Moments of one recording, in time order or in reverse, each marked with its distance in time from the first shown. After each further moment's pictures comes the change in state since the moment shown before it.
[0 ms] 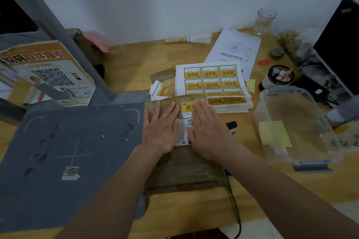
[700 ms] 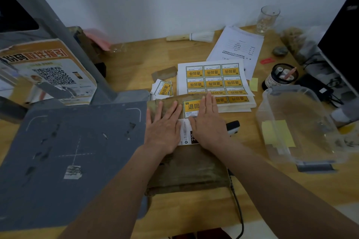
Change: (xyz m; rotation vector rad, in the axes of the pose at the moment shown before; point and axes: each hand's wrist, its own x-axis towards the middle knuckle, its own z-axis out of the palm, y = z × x) left_hand 0.000 -0.003 0.006 0.043 0.028 0.022; right_hand 0.027 -0.002 0.009 0.125 -0.006 0.205
